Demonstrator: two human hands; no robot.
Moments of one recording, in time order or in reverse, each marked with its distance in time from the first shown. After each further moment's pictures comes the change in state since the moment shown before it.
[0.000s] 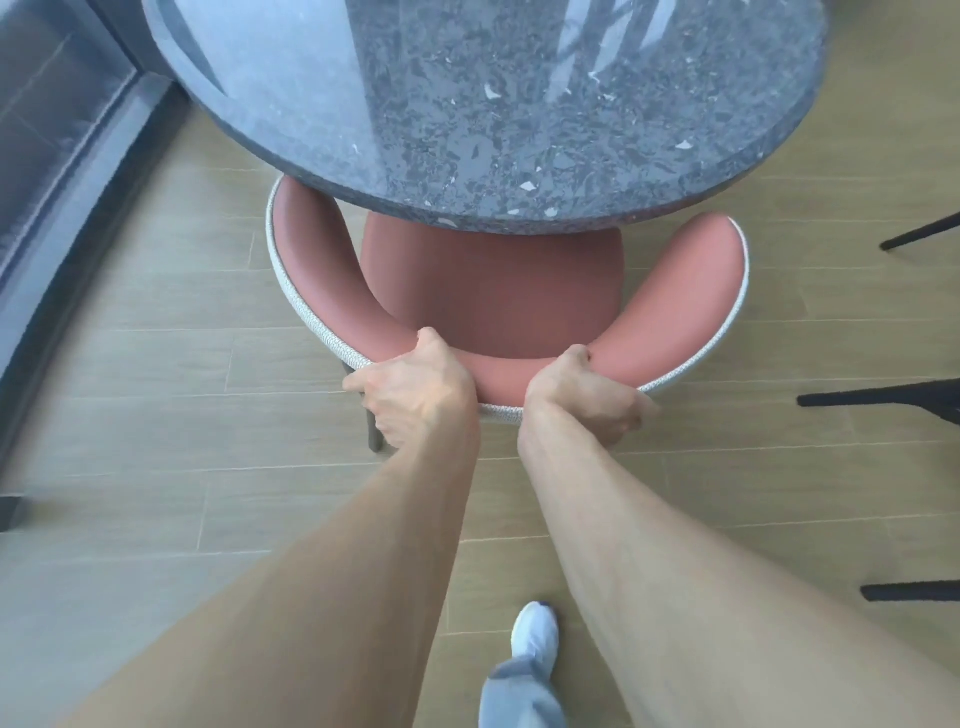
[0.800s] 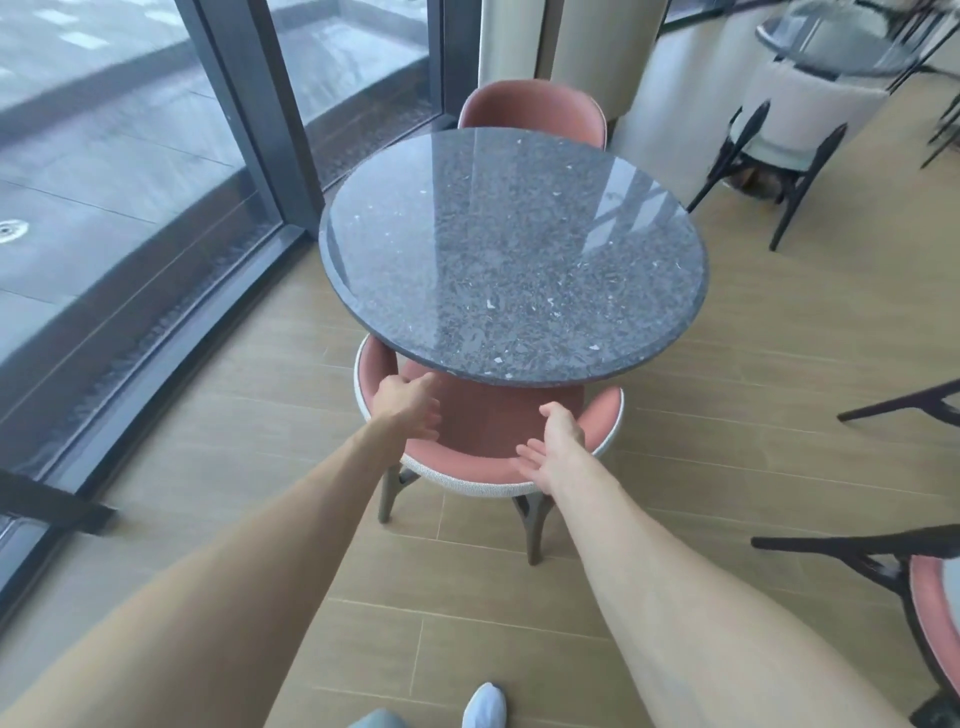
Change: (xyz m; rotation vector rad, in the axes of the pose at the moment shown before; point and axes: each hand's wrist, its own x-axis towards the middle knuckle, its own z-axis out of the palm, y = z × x) left_hand -0.119 0.116 -0.183 -0.011 -0.664 0.331; right_hand -0.043 -0.162 -0.193 -0.046 -0.928 0.148
